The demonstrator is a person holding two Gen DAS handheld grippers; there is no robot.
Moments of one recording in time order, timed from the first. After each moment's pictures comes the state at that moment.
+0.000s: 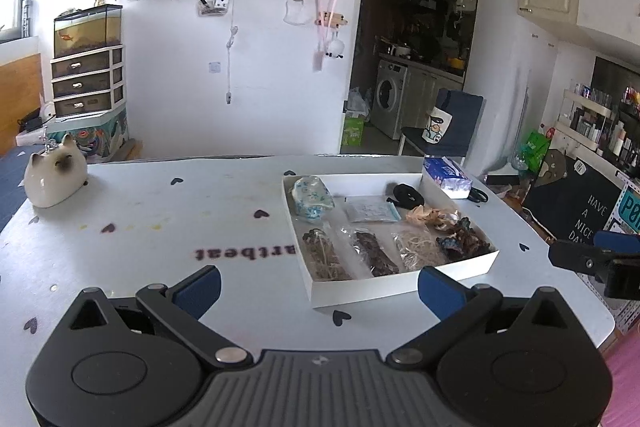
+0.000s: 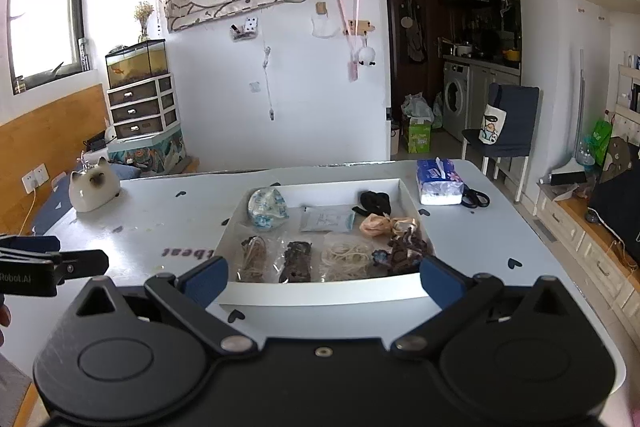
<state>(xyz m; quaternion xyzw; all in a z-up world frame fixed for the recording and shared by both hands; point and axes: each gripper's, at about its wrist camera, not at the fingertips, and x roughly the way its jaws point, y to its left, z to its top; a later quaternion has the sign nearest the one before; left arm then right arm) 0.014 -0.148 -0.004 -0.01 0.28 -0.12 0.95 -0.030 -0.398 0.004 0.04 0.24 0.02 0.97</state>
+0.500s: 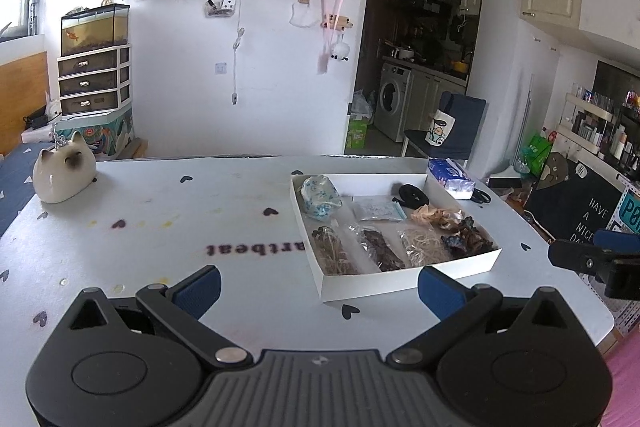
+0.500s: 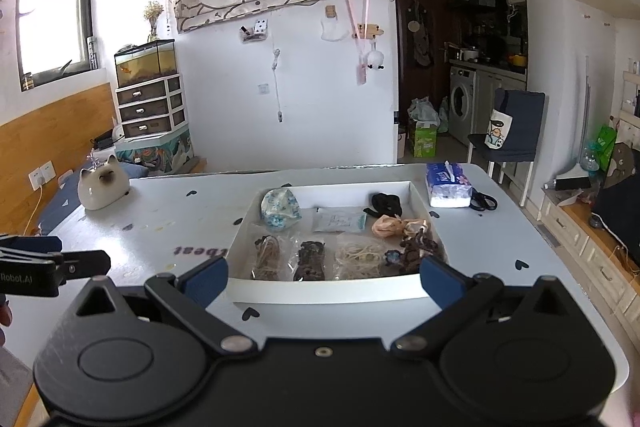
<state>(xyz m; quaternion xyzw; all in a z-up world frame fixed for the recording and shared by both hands) 0.000 -0.133 -0.002 -0.01 0.27 -0.12 0.96 -0.038 -0.382 0.006 0.04 0.23 0.03 0.97</state>
